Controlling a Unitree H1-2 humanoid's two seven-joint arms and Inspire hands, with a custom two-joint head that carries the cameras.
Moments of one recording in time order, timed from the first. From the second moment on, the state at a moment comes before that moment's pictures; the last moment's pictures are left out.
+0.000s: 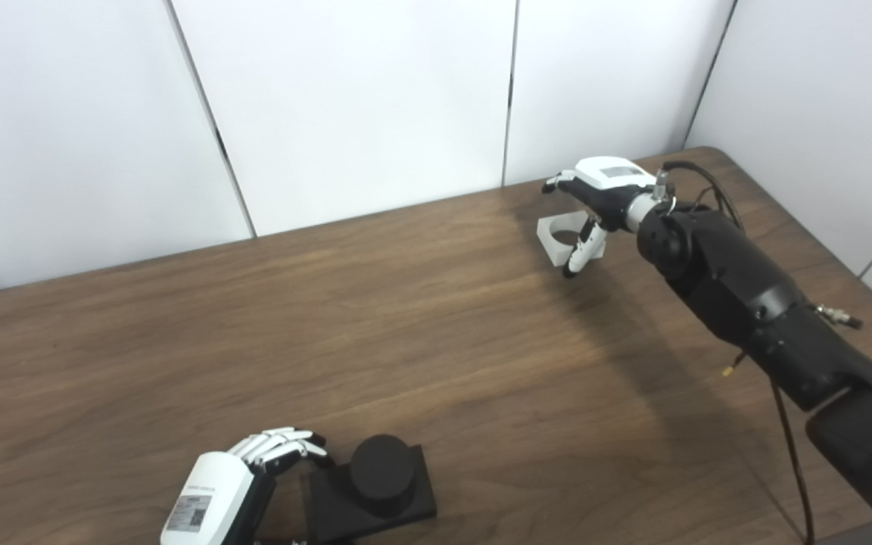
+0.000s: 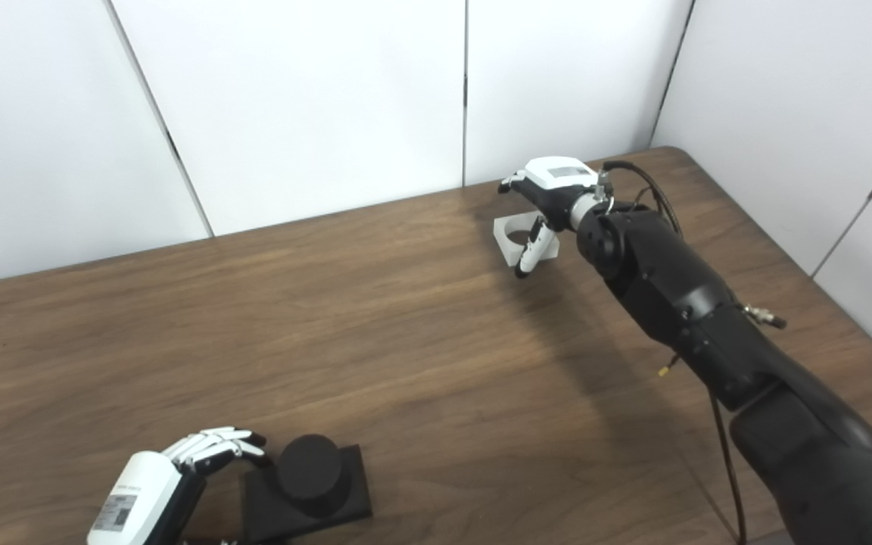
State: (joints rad) left arm 0.09 0.37 -0.42 -0.16 0.75 -0.24 0.05; right arm -0.57 -0.66 0.30 0.29 -0.80 0.29 0.37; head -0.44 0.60
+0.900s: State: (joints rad) left arm 0.11 0.37 -0.42 -0.19 0.75 -0.23 0.03; right arm -0.60 -0.68 0.33 0.32 -0.86 0.30 0.42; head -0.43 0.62
